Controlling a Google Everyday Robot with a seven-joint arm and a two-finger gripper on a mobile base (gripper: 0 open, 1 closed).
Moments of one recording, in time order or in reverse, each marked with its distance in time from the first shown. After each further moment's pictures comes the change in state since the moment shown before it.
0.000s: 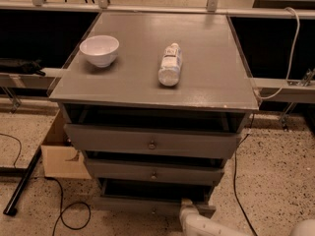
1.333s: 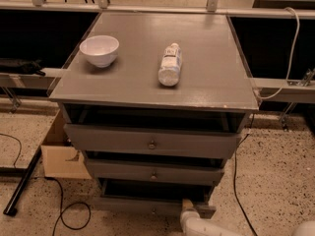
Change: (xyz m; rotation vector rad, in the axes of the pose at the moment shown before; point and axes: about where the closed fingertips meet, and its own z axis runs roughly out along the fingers) arm 0.008 0.016 -0.004 -0.022 0.021 -0.007
